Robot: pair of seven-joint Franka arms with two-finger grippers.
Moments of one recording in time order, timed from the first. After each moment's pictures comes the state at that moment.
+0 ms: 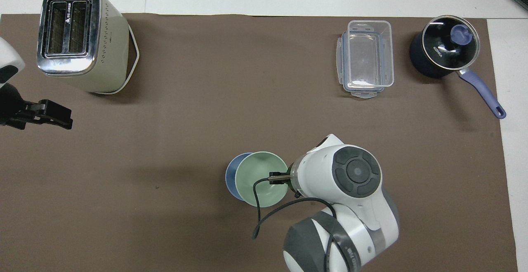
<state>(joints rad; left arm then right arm) -0.07 0.03 0.03 -1.62 0.01 1.52 0.02 0.46 0.00 0.13 -2.15 0.22 2.19 0.48</state>
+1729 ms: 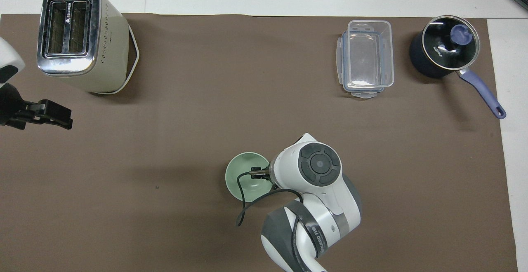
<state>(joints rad) -0.07 0.03 0.03 -1.62 0.01 1.52 0.02 0.50 0.13 0.13 -2.12 0.22 2.30 0.50</state>
